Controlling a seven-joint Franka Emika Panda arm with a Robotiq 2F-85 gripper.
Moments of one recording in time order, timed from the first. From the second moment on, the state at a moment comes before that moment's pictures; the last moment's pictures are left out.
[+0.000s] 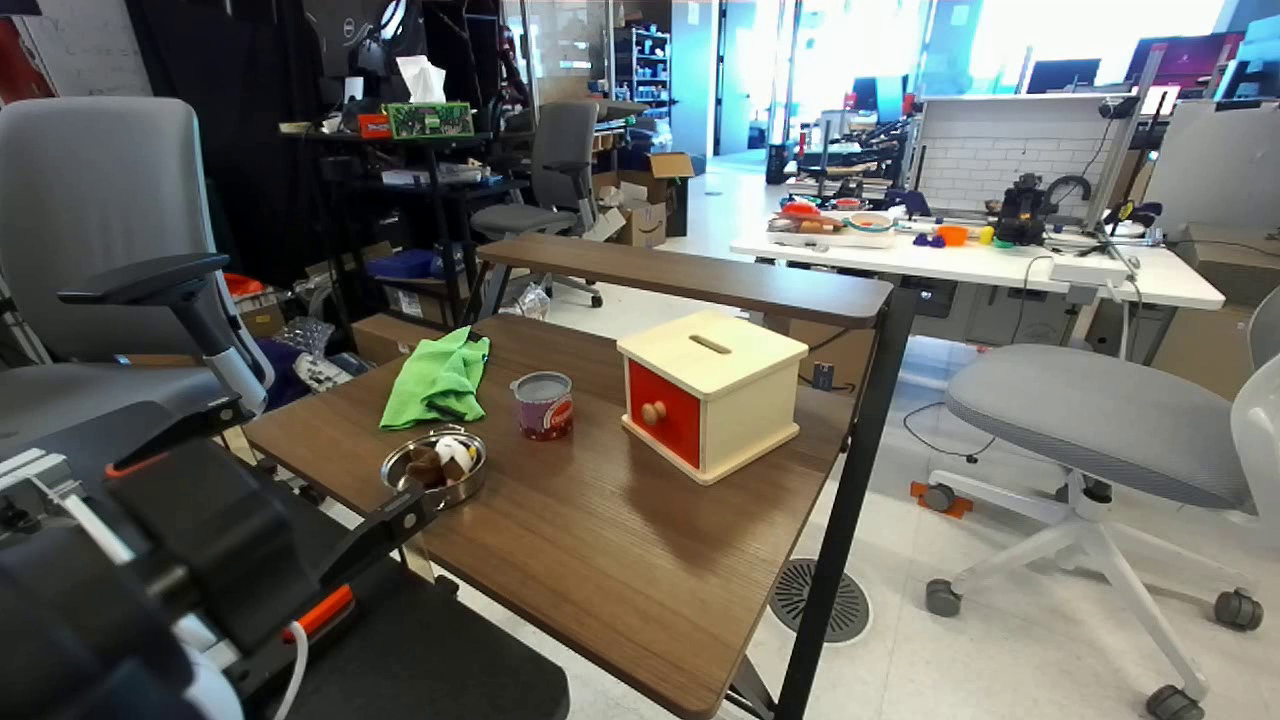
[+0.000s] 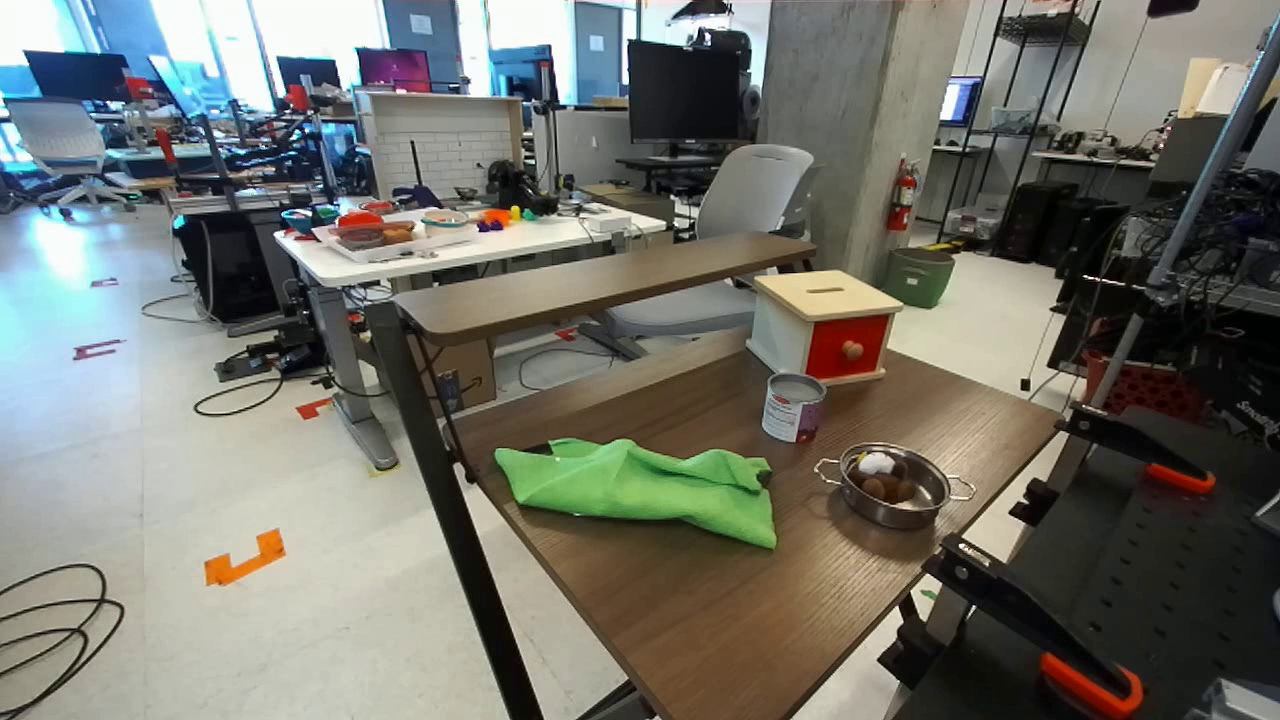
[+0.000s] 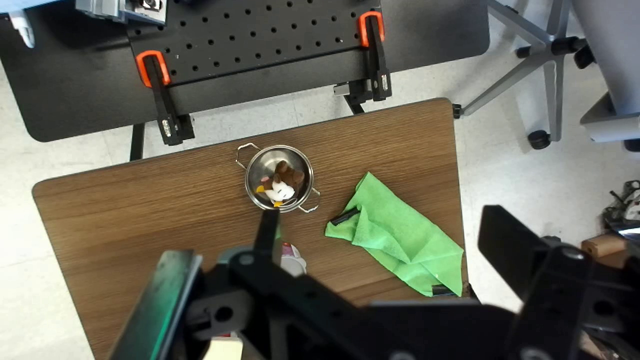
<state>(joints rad) 0.01 -0.39 -0.08 -2.42 0.16 1.92 0.01</state>
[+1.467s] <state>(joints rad) 0.20 0.49 0.09 -2.03 0.22 2.58 0.53</state>
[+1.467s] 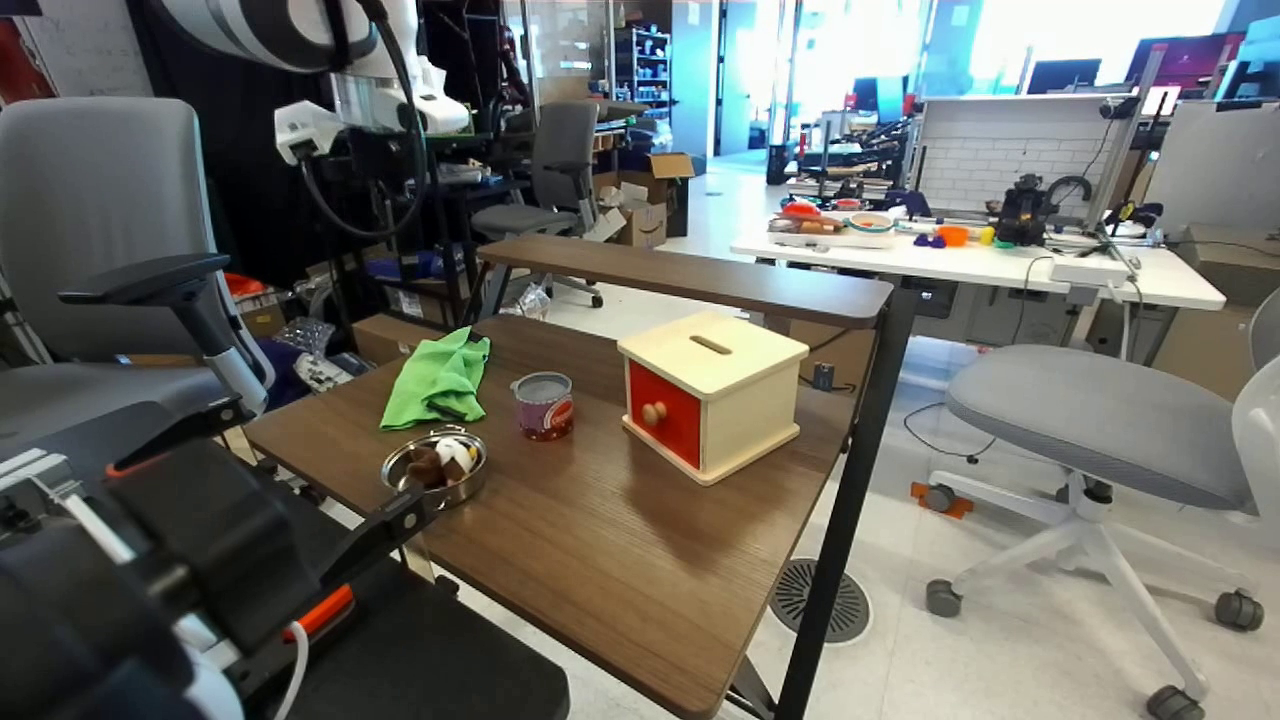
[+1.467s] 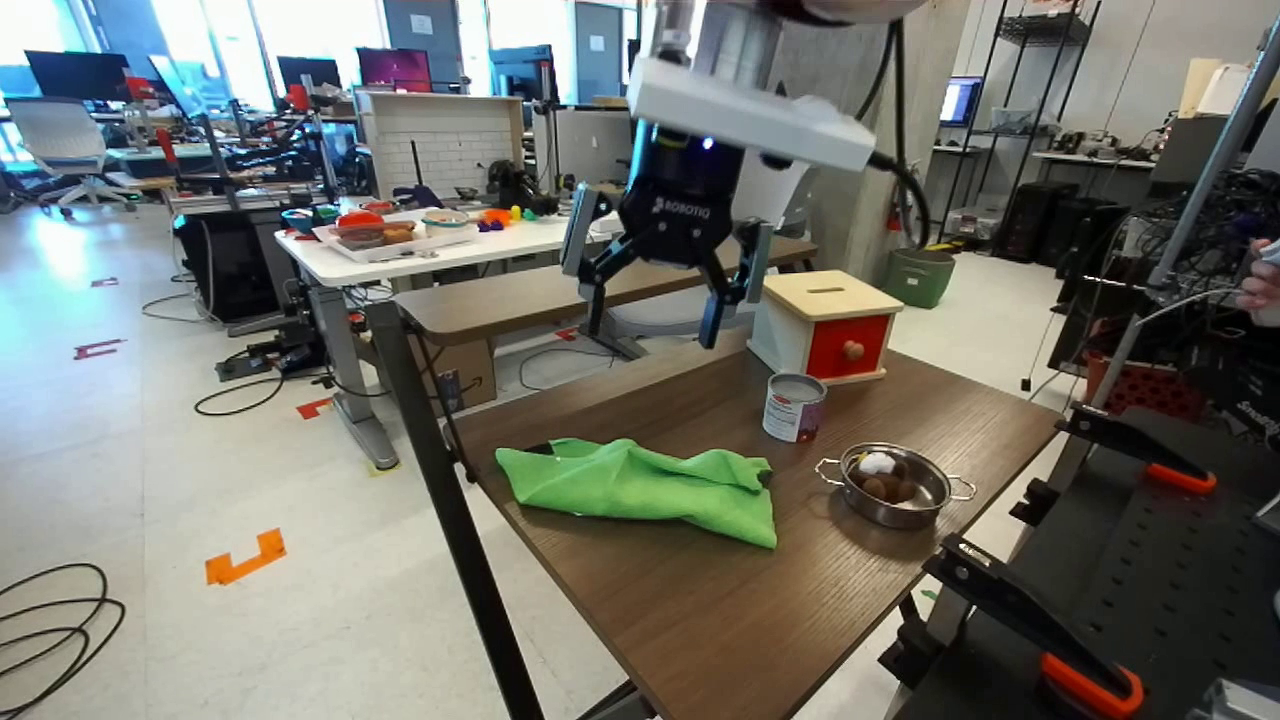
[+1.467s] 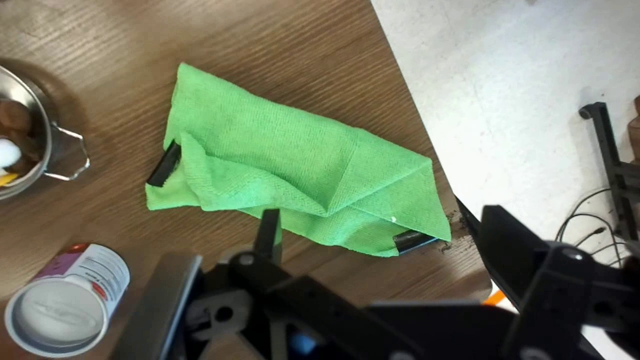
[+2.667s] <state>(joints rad) 0.38 1.05 -0.05 -1.40 0.10 2.57 0.69</state>
